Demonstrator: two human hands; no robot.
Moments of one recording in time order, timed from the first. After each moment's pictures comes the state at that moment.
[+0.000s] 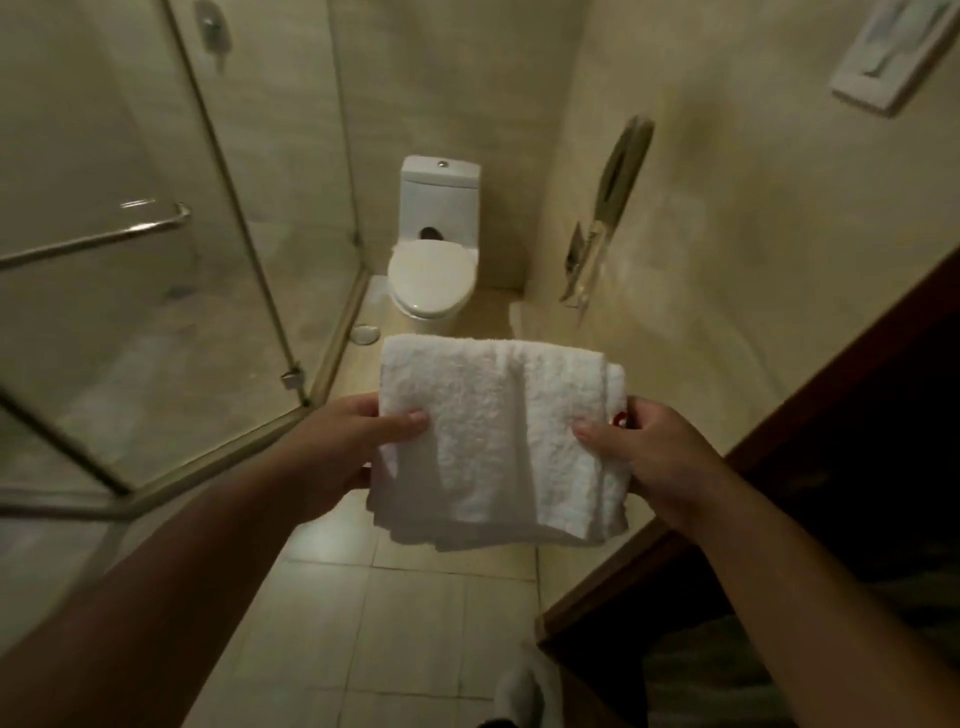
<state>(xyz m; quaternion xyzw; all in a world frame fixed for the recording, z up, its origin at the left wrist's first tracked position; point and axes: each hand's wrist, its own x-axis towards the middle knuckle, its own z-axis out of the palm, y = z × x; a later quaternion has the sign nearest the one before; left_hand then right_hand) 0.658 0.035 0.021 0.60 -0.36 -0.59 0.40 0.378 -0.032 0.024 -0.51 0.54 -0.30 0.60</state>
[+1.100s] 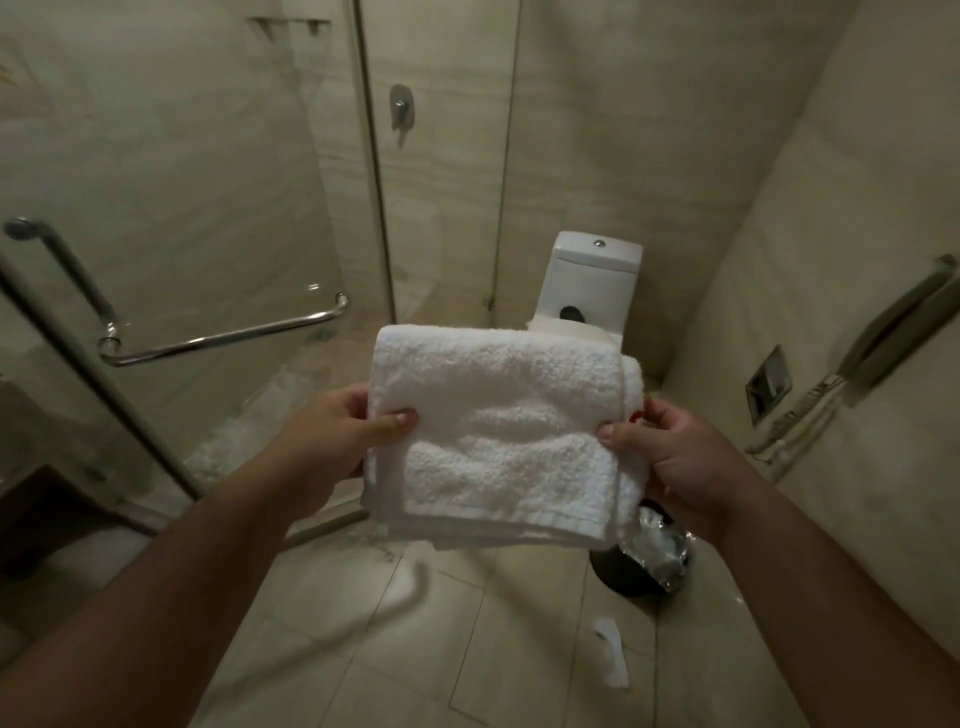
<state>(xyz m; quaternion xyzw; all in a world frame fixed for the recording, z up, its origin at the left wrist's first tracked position) 0.909 -0.143 0.036 0.66 -0.29 -0.44 0.53 0.632 -0.287 0.044 -0.51 0.43 -0.27 0.70</state>
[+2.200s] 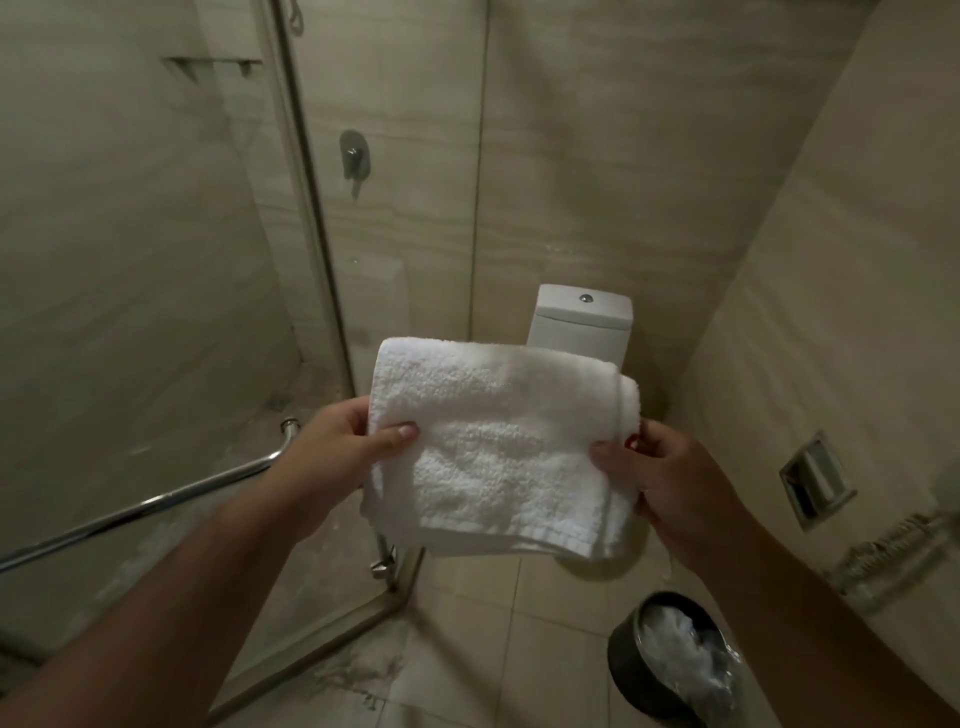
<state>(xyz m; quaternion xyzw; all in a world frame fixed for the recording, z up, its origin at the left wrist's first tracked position) 1.081 -0.383 0.040 0.64 -0.37 -0.42 0.53 0.793 -0.495 0.032 -0.56 0.44 -0.34 0.61</state>
